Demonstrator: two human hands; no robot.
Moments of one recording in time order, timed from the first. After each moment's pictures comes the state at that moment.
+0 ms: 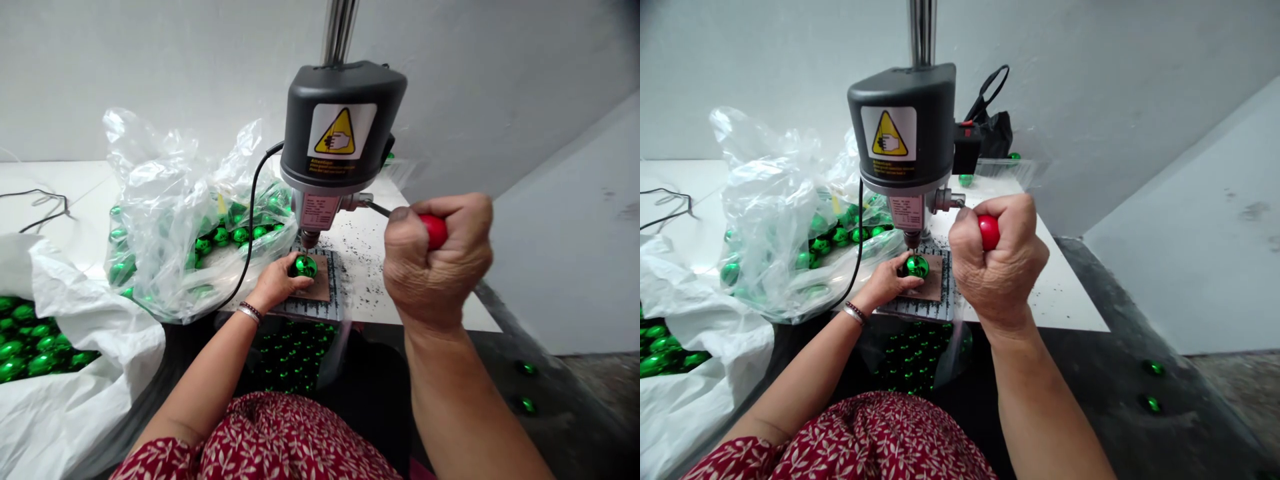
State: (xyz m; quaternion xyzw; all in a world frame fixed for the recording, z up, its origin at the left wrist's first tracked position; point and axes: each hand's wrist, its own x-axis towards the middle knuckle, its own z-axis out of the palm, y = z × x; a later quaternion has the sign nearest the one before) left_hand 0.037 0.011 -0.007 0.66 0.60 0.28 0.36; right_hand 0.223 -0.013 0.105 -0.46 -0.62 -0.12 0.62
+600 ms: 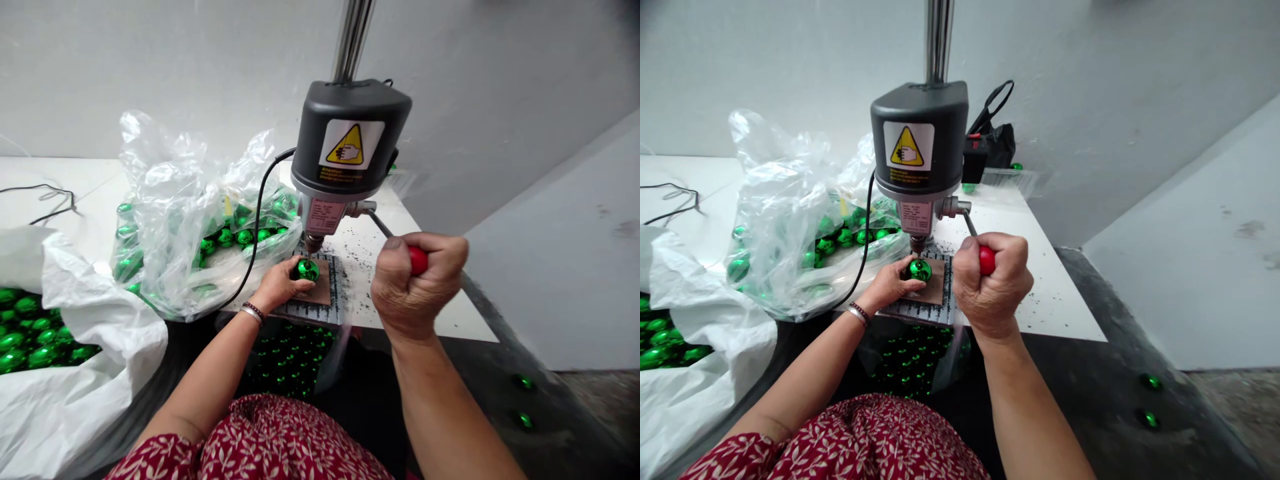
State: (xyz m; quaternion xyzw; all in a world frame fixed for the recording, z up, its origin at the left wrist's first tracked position) left_hand 0.035 0.012 -0.013 0.66 0.58 0.30 0.37; right_hand 0.219 -0.013 0.070 -0.46 -0.58 -0.15 0.66
